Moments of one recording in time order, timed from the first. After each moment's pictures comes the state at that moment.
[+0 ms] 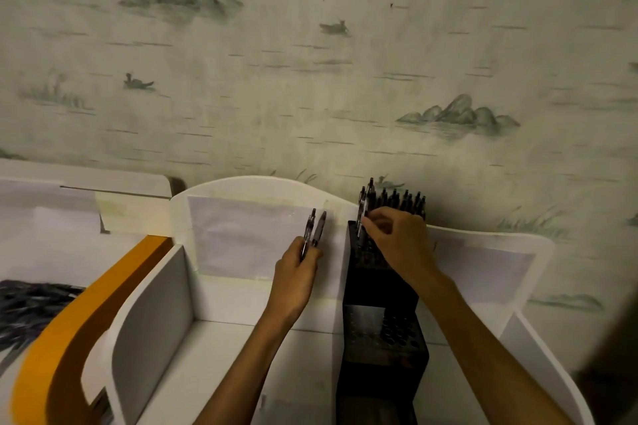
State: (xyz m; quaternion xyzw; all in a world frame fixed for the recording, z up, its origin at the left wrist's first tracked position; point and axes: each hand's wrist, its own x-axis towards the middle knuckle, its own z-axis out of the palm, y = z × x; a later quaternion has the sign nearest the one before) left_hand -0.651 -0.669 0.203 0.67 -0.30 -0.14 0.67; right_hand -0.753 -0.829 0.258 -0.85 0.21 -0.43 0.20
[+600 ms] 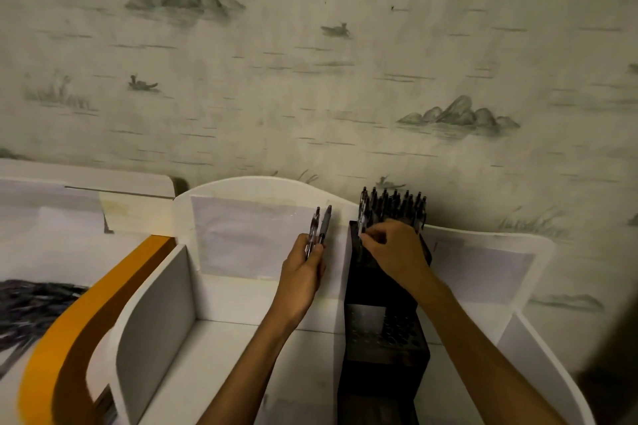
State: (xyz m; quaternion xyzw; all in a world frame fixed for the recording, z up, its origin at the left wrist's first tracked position) left_hand -0.657 -0.669 0.205 0.61 -0.31 -0.18 0.70; right_hand -0.751 -0.823 0.244 -0.88 0.26 -0.34 0.20
